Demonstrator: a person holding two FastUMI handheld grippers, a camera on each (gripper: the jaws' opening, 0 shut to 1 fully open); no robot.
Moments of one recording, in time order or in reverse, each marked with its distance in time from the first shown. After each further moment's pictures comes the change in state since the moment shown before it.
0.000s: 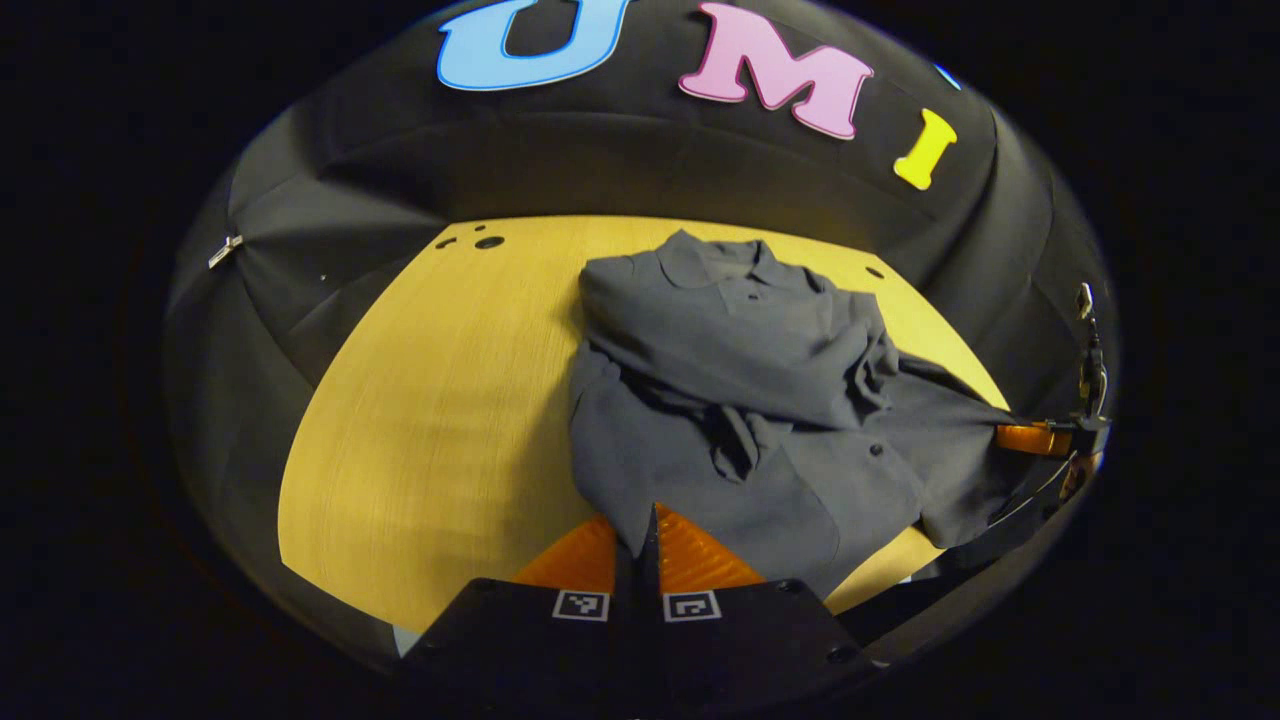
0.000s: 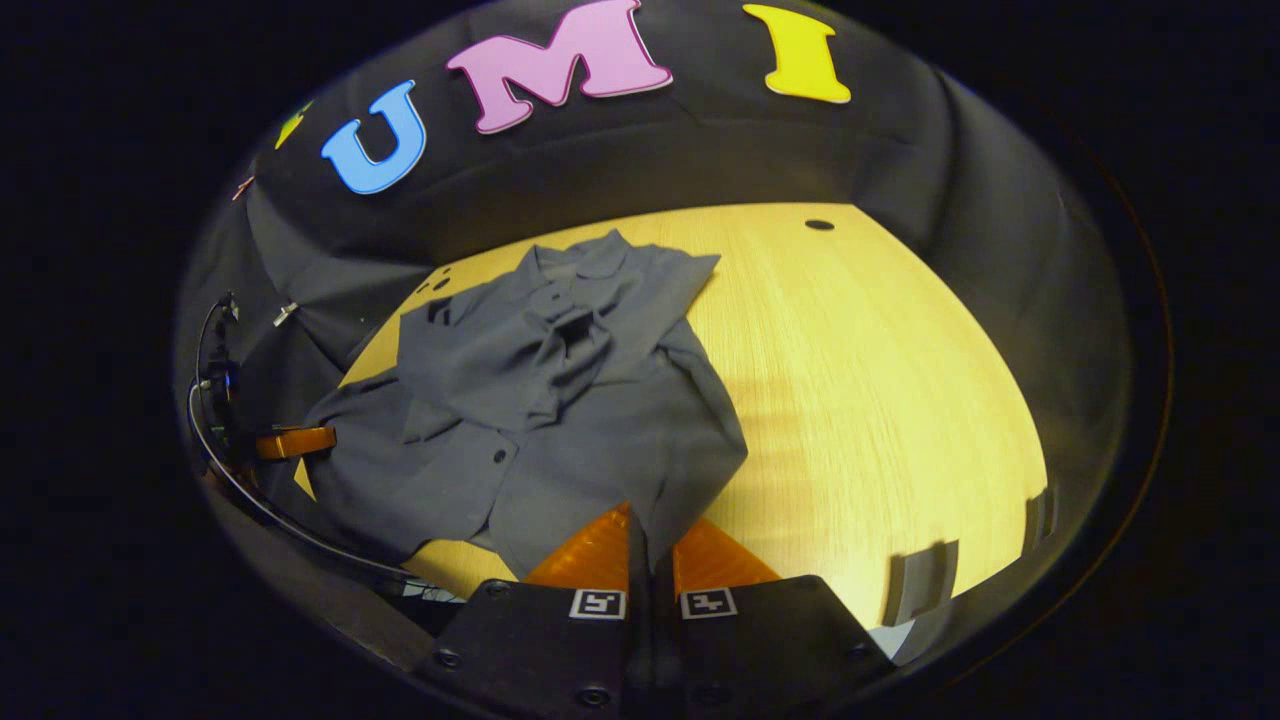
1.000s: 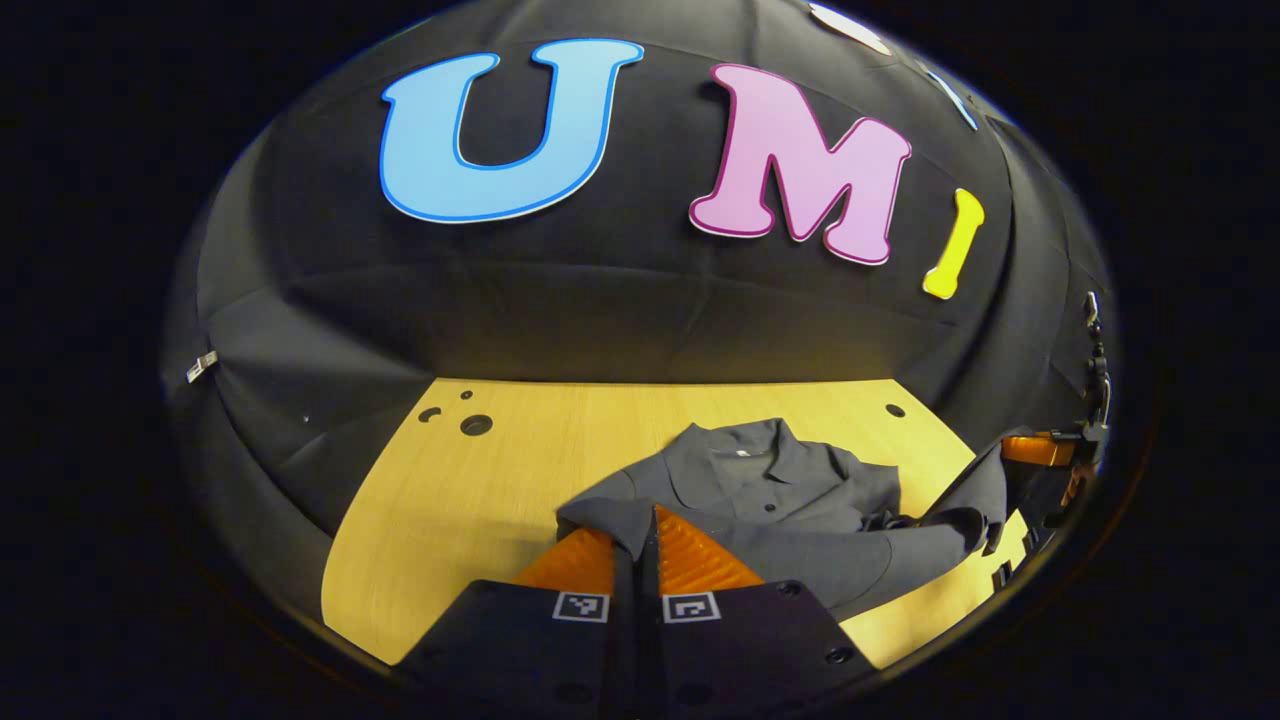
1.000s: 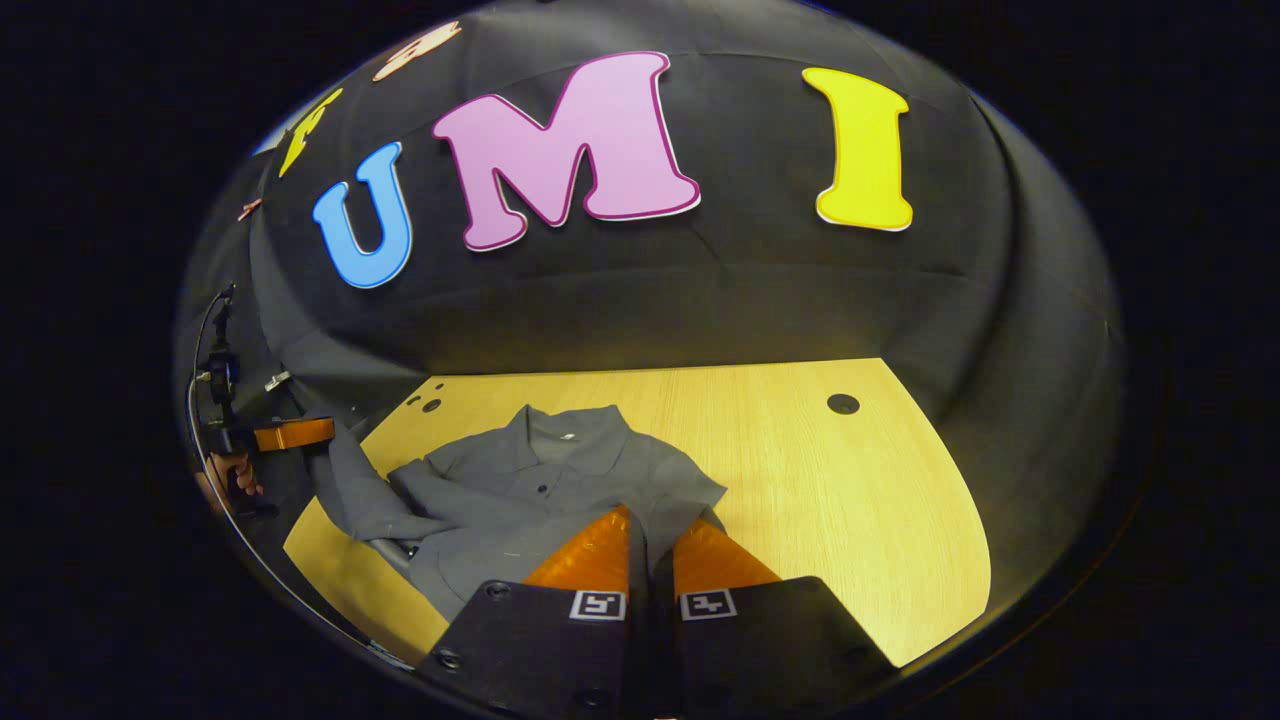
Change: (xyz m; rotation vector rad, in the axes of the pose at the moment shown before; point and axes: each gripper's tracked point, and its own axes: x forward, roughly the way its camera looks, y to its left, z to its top) left arm 0.063 0.009 0.226 0.042 -0.294 0.028; right arm 0.074 -0.016 0.215 -0.066 -0.265 -0.003
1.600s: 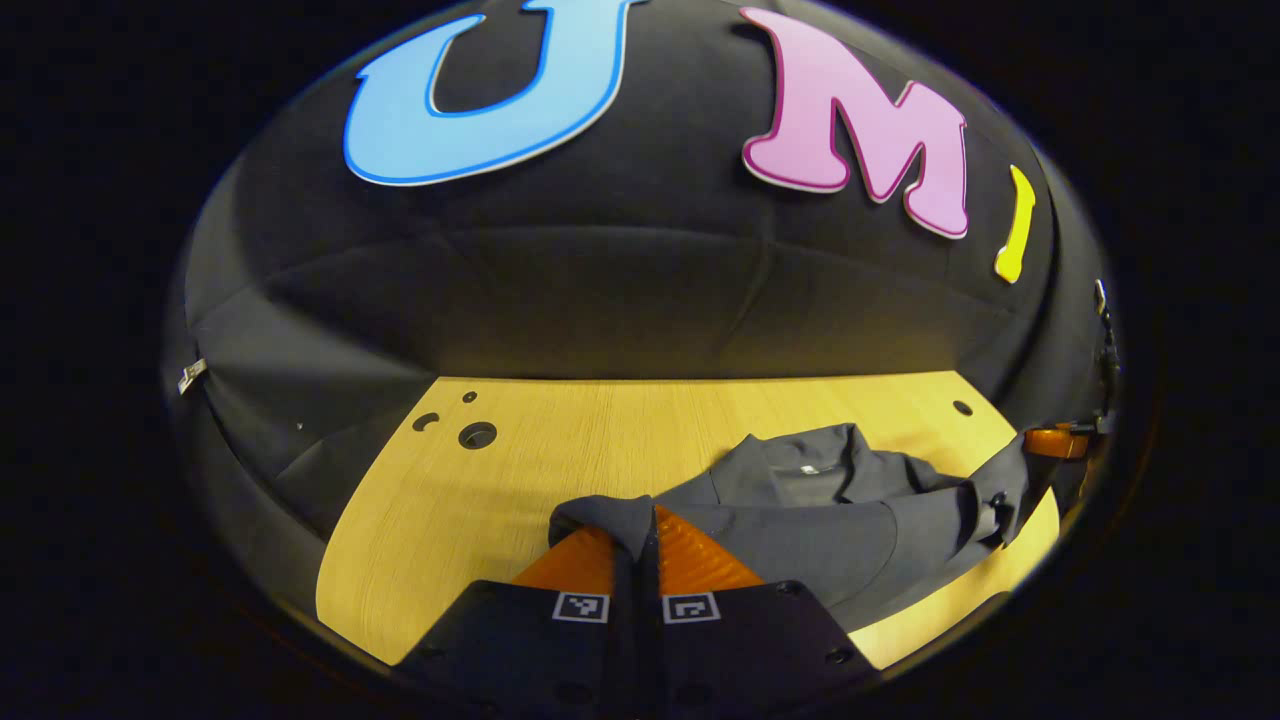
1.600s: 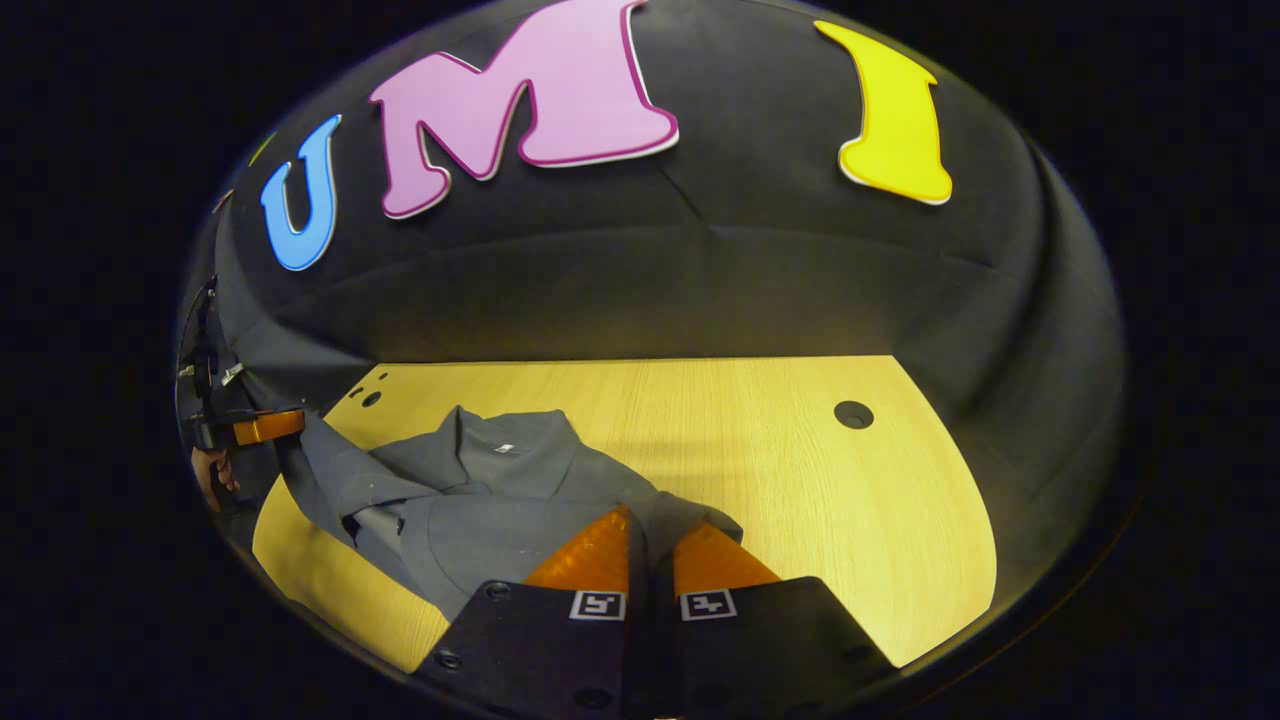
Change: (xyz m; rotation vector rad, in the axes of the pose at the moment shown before) left arm 0.119 0.019 -0.008 0.031 0.063 0.084; right arm 0.120 -0.038 -0.009 -0.015 0.081 -0.066
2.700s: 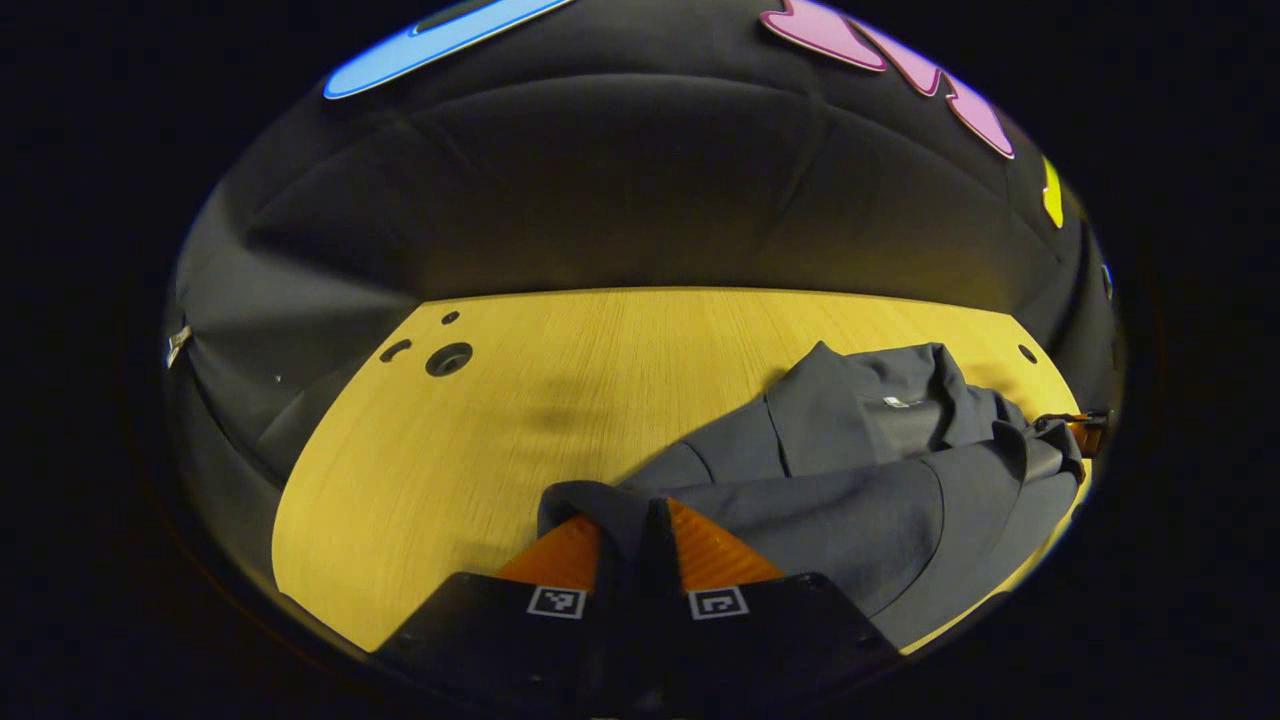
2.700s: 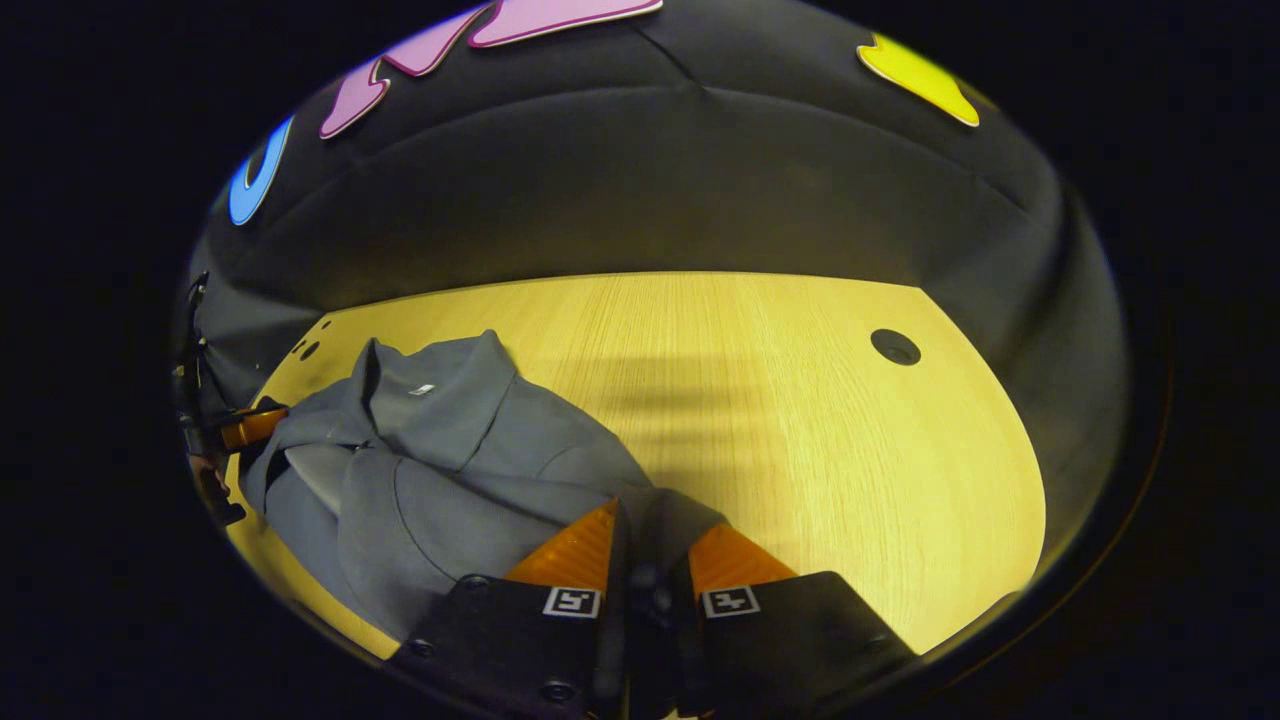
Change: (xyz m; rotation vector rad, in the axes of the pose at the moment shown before) left arm 0.078 0.007 -0.074 0.011 0.153 0.086; right arm 0.087 -0.014 -0.071 -0.003 0.152 -0.035
